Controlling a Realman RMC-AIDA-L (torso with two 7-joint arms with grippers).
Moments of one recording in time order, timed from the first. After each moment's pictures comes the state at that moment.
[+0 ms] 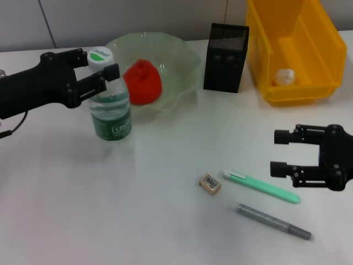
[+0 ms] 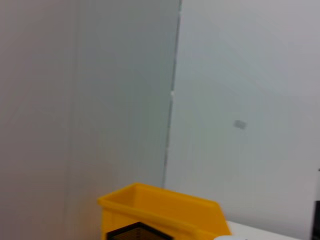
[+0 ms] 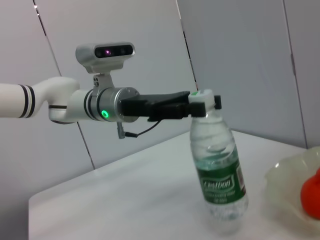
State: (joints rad) left arm -0.56 -2.05 0.73 0.66 1.72 1.55 -1.30; right arm 0.19 2.07 -0.83 -1.07 -1.77 -1.81 1.54
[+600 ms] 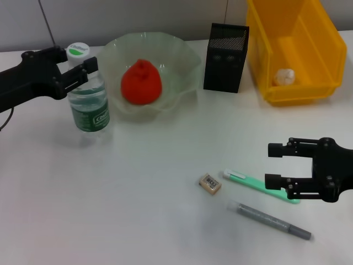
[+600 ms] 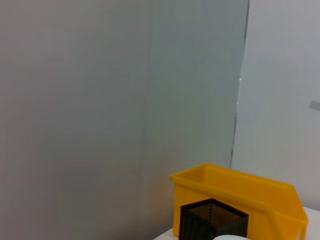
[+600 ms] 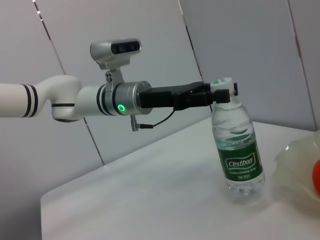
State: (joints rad) left arm -0.54 -2.06 0.72 0.67 1.72 1.40 -1.28; right arm 0.21 2.07 -0.82 -0.98 -1.80 -1.82 1.51
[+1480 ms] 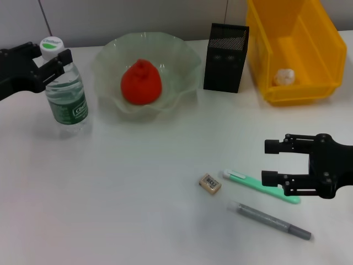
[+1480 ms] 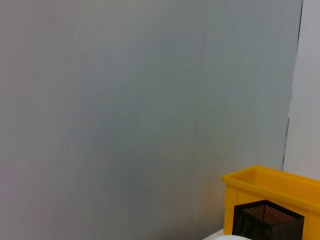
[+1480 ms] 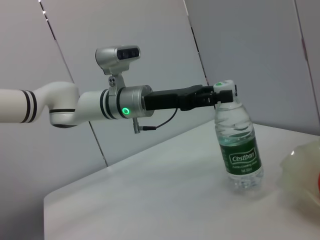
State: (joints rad) left arm -0.50 -2.06 0.69 0.70 1.68 1.31 -1.27; right arm 0.22 2.07 -0.82 -0.98 -1.80 -1.82 1.51
